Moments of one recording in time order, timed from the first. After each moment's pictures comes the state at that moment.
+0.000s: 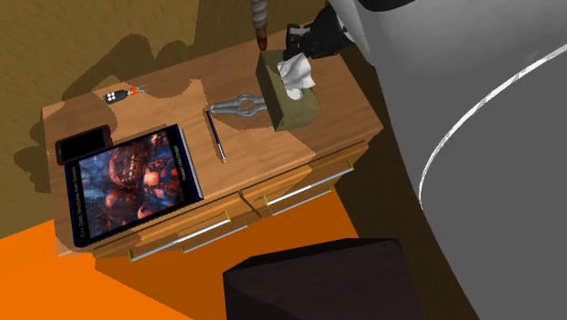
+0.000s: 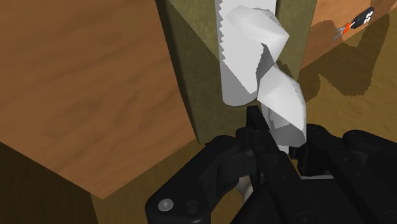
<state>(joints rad) 0.10 0.29 -0.33 -1.82 0.91 2.16 -0.68</state>
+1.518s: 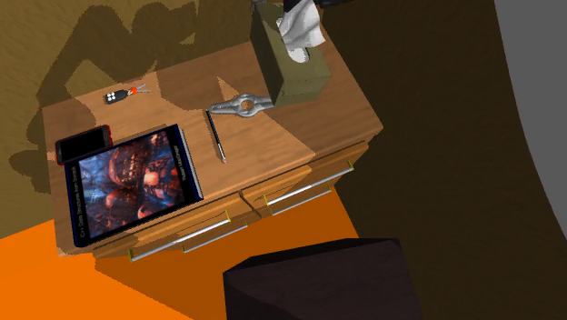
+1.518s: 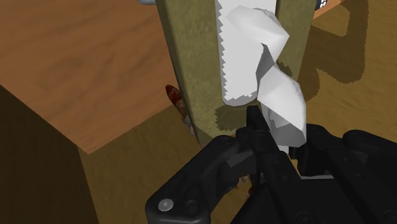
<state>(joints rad) 0.10 0.20 -0.36 -1.66 0.78 1.98 -0.48</state>
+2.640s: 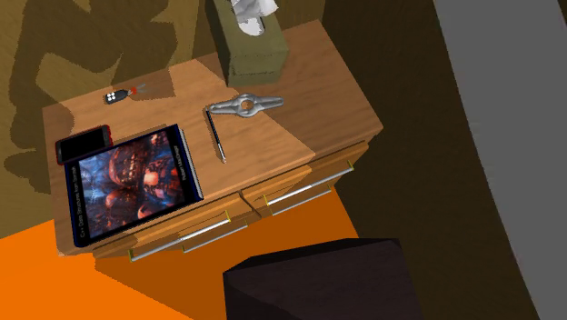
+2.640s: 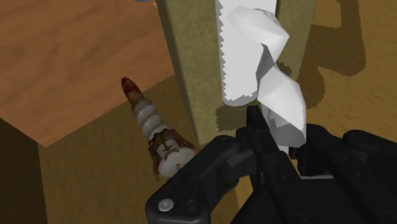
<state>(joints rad) 0.18 0.20 -0.32 -1.53 0.72 1.96 -0.29</state>
